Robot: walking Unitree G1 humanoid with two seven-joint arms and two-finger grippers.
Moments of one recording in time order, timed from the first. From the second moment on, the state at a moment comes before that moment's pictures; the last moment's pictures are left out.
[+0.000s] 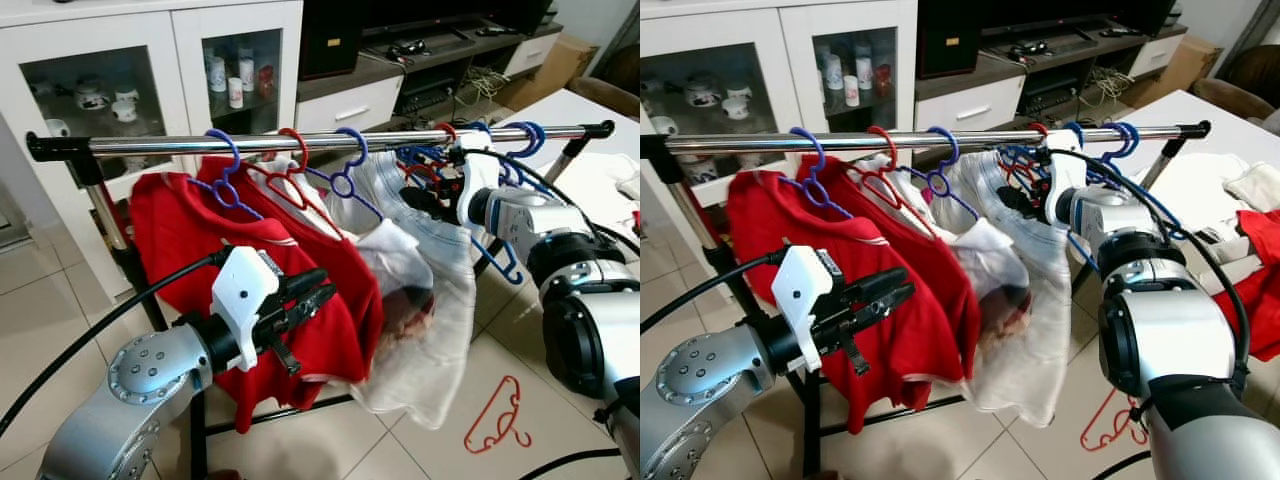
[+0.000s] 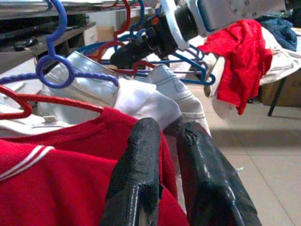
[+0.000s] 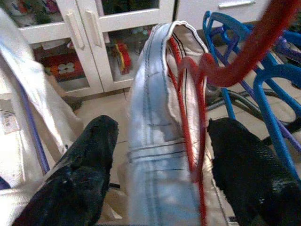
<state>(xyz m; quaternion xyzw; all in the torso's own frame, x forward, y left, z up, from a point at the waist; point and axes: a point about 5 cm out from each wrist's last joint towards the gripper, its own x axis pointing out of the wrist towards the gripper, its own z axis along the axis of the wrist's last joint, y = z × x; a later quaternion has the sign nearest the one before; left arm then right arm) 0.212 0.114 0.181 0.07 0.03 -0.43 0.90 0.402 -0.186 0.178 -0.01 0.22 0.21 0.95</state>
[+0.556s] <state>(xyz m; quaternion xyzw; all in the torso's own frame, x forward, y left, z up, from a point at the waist) 0.208 0.115 0.182 0.07 0.04 -0.44 0.90 0.404 -0.187 0.188 0.02 0.24 0.20 0.95</state>
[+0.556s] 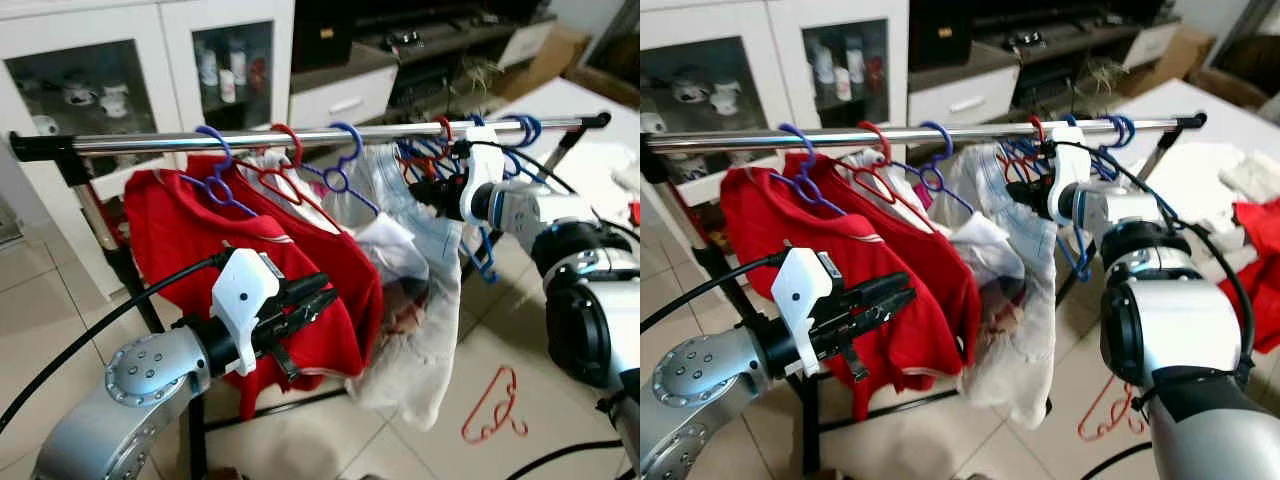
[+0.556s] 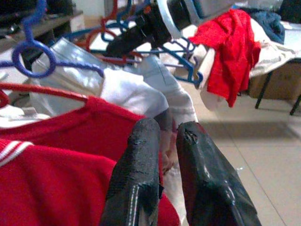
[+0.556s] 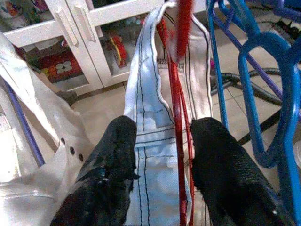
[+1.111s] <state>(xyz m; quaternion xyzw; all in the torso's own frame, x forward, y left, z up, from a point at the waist) 0.208 0.112 0.190 0.07 0.03 -0.45 0.89 0.403 -0.188 0.189 0.04 0.23 0.20 0.95</state>
